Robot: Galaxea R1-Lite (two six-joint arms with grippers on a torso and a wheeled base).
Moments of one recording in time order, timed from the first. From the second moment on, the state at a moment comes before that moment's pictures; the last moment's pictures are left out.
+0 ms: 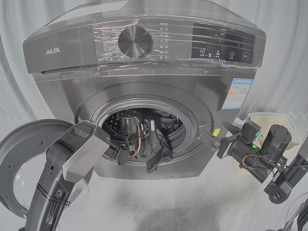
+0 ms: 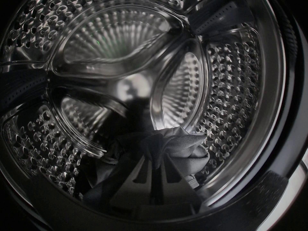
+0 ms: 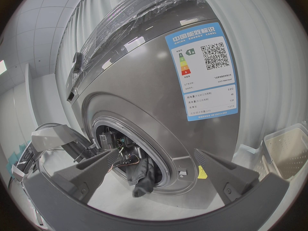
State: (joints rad) left arm -0.48 2.64 -1.63 -0.99 0.14 -0.07; right arm 0.56 1.85 -0.35 -1.55 -0.08 0.17
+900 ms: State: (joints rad) left arm -0.52 2.56 -1.36 -0.97 0.02 -0.08; right arm 0.56 1.85 -0.35 -1.55 -0.08 0.17
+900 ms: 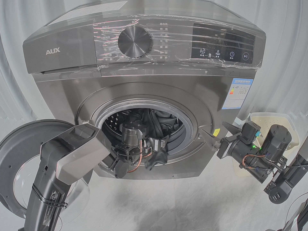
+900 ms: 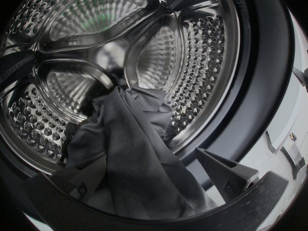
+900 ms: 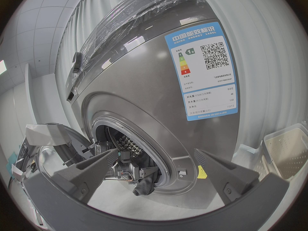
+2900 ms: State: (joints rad) left arm -0.46 2.82 -1.97 -0.95 0.21 -0.08; right arm 0.56 1.88 -0.35 -1.55 -0.08 0.17
